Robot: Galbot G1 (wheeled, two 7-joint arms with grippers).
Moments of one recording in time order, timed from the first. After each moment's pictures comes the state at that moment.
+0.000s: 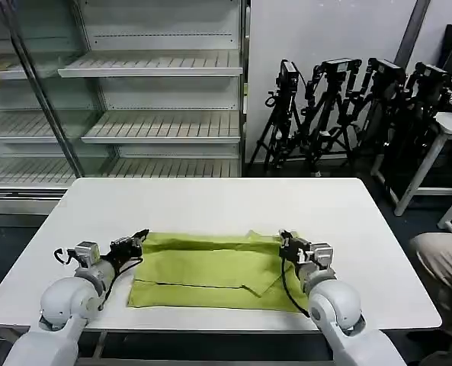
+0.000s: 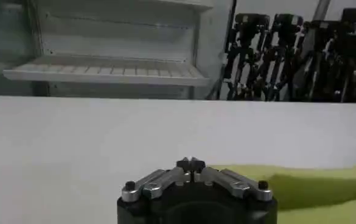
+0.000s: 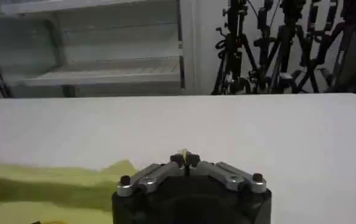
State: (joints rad) left arm 1.10 -1.05 -0.50 -1.84 -0.60 0.57 0.05; right arm -1.04 1.18 0.23 1.93 0.56 -0.57 0.30
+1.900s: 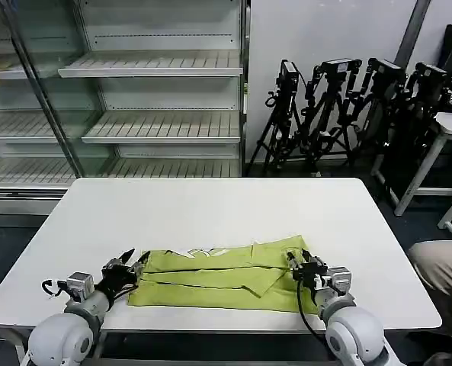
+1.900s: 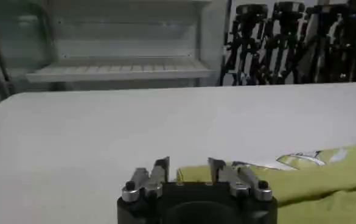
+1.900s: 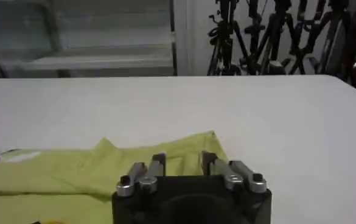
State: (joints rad) left arm 1.33 -1.12 -0.58 -2.04 -0.50 0.56 0.00; right arm -1.23 1.14 0.35 2.06 0.53 -0.57 0.25
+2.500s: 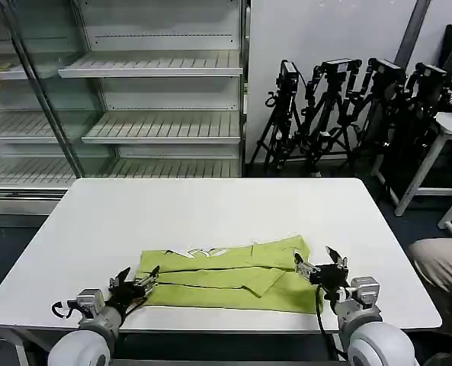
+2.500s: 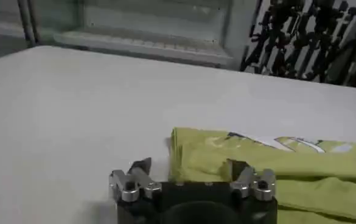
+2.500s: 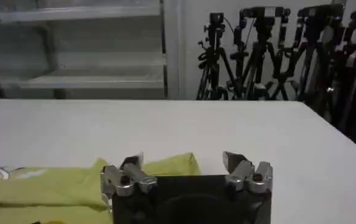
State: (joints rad) left arm 1.39 -1.23 -0.54 -2.04 -0.55 0.57 -0.15; right arm -1.36 1.12 0.45 2.23 0.52 -0.56 0.24
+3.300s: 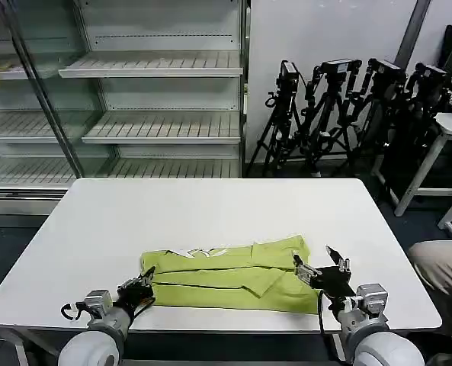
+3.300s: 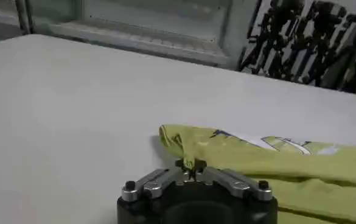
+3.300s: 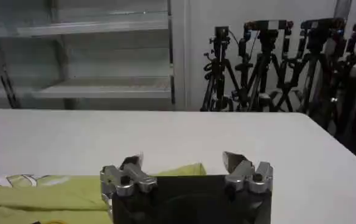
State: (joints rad) left arm 1.37 -1.24 -0.52 -2.04 -0.56 0.58 -0.17; right arm -1.42 1.13 0.48 2.31 0.51 -0.57 0.24
